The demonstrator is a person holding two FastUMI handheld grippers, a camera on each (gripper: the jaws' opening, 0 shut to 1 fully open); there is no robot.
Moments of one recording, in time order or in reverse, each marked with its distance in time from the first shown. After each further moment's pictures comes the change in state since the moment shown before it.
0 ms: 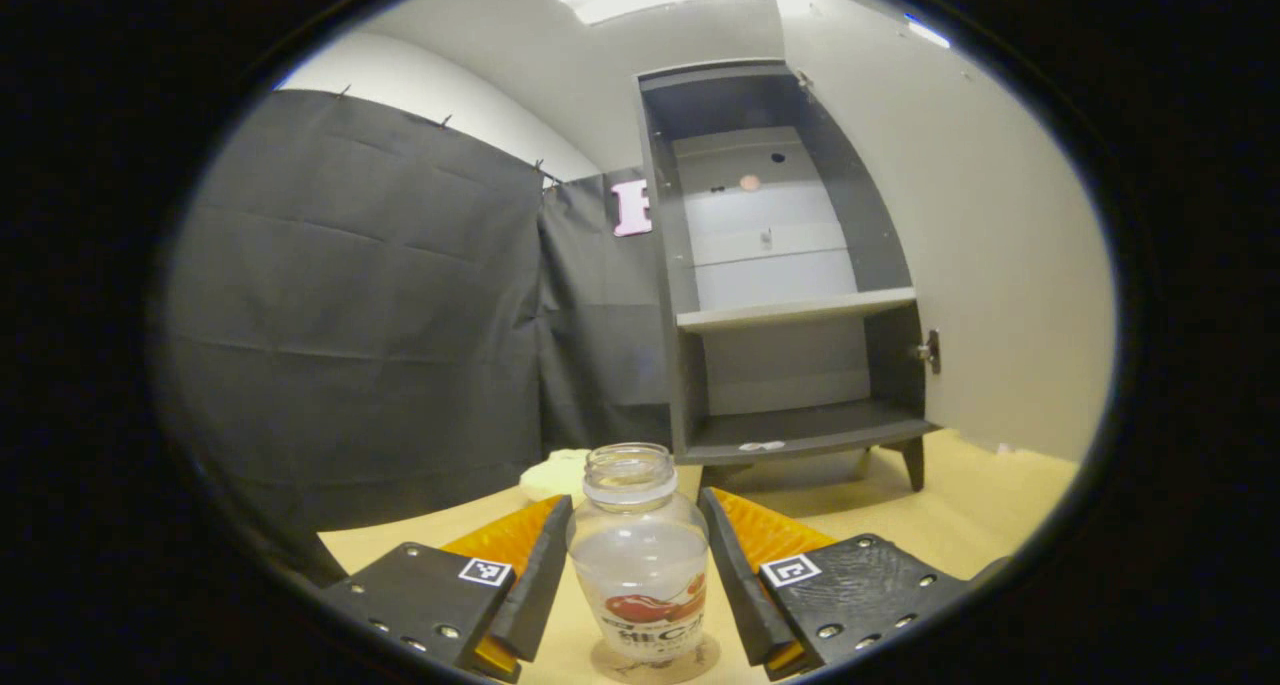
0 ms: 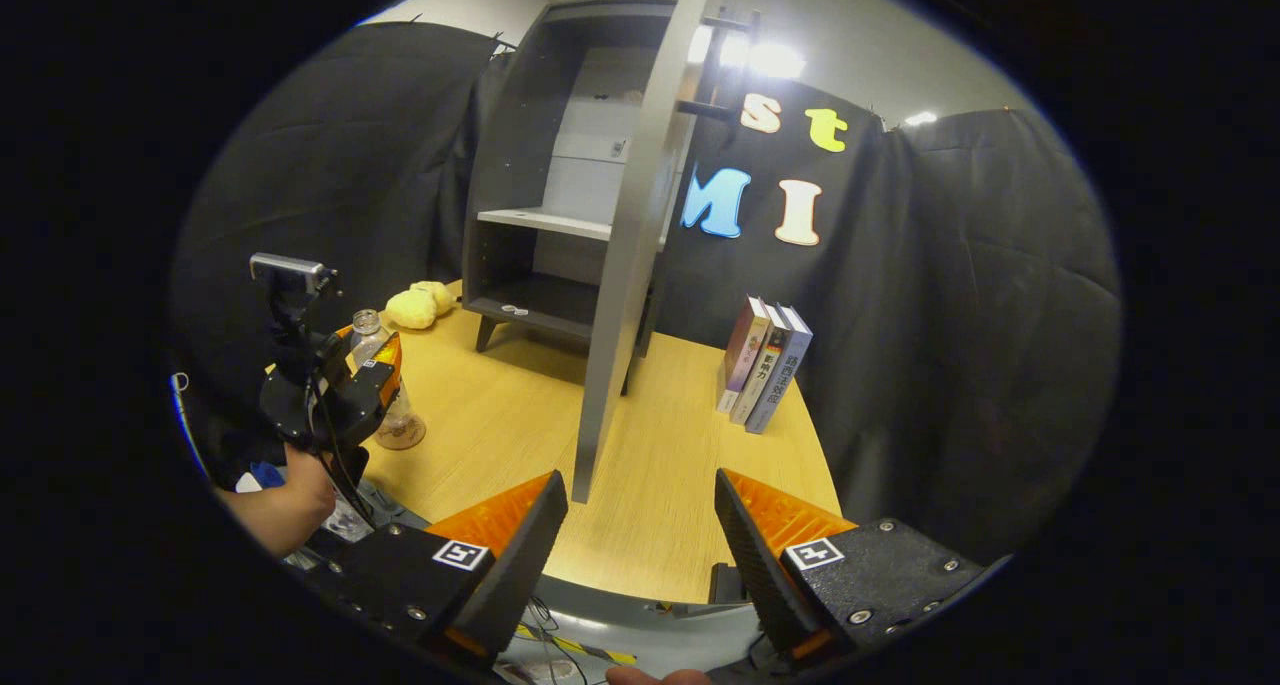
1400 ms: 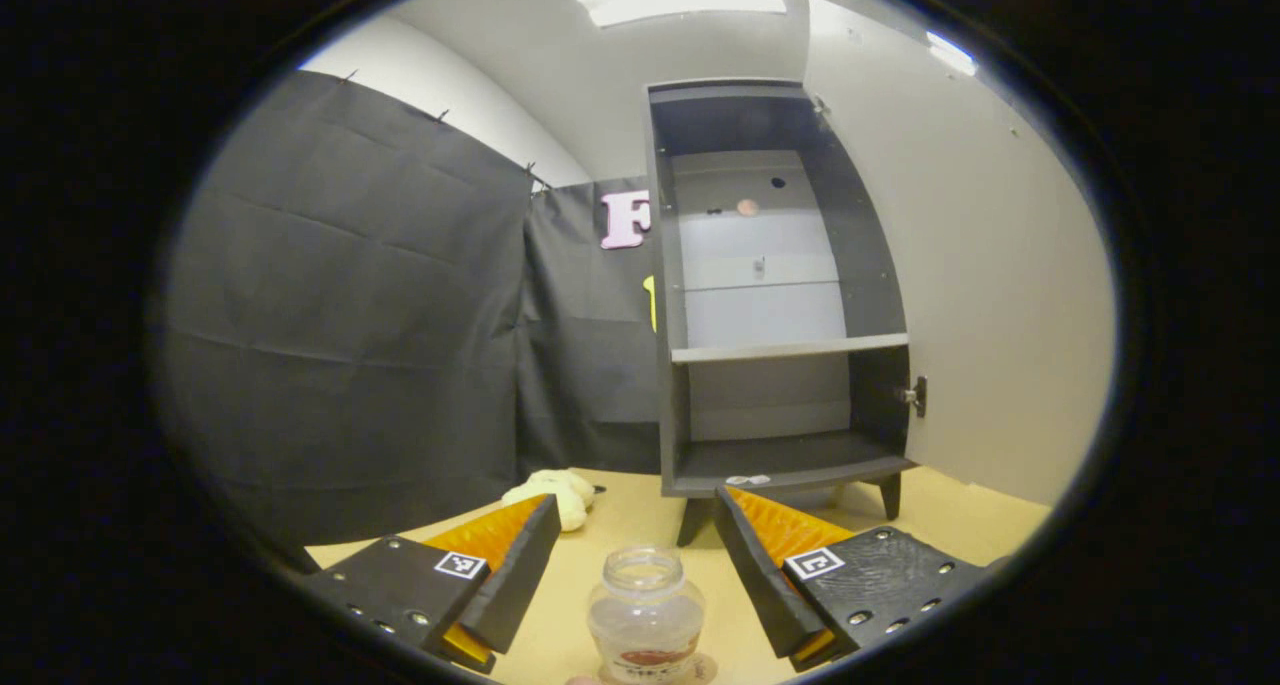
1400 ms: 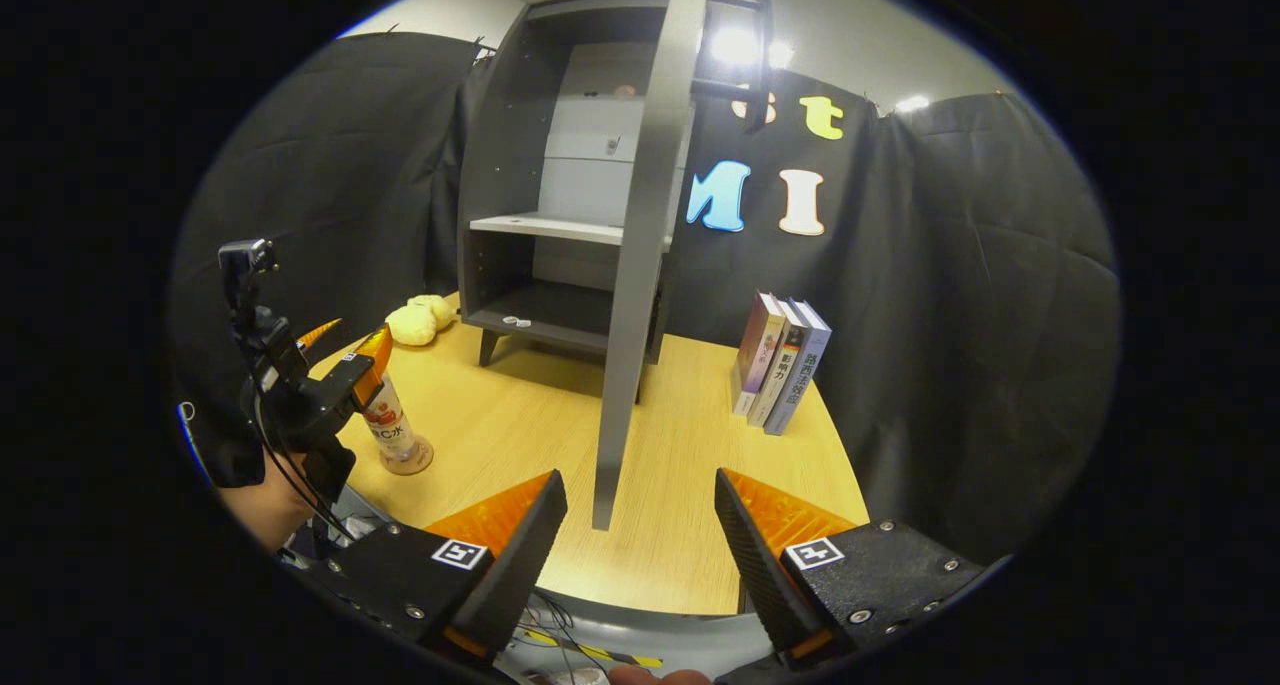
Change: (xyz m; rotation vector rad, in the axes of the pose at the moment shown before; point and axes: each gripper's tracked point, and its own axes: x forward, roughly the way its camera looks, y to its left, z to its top) left arm 0.008 0.014 0.081 -0.080 -0.075 -0.087; right arm 0.004 0.007 0.018 0.085 -0.013 0.000
